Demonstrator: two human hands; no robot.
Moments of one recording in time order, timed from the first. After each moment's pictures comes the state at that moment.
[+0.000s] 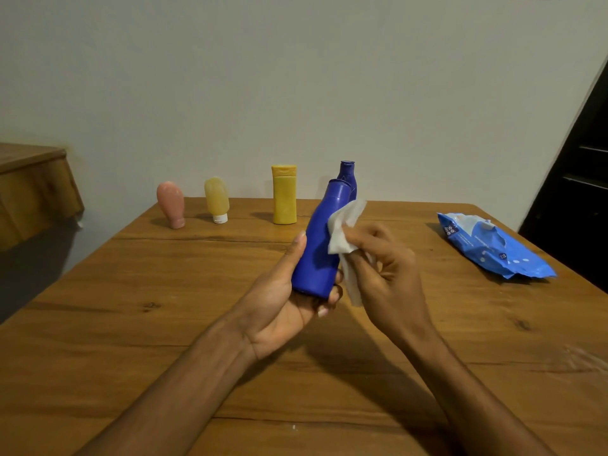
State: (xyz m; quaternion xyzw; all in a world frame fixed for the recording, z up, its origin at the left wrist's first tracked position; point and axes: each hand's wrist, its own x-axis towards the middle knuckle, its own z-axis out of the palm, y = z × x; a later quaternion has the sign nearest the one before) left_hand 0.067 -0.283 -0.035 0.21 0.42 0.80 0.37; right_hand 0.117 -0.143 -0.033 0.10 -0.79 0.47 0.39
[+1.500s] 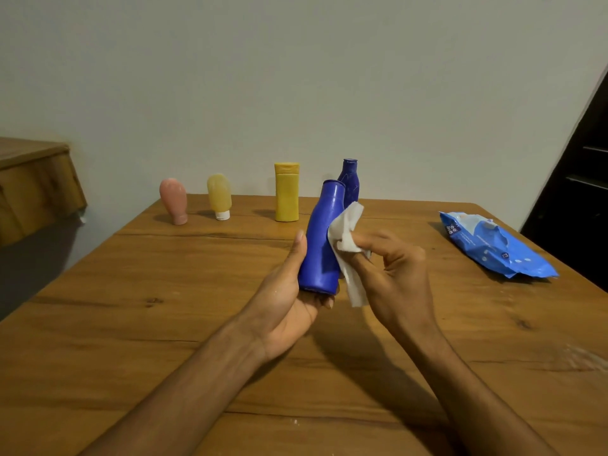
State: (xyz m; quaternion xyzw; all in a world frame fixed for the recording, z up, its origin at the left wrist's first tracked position) left_hand 0.068 -0.274 -0.045 0.15 0.43 0.84 0.30; right_hand 0.119 -0.142 -0.032 0.06 -0.77 0.49 0.40
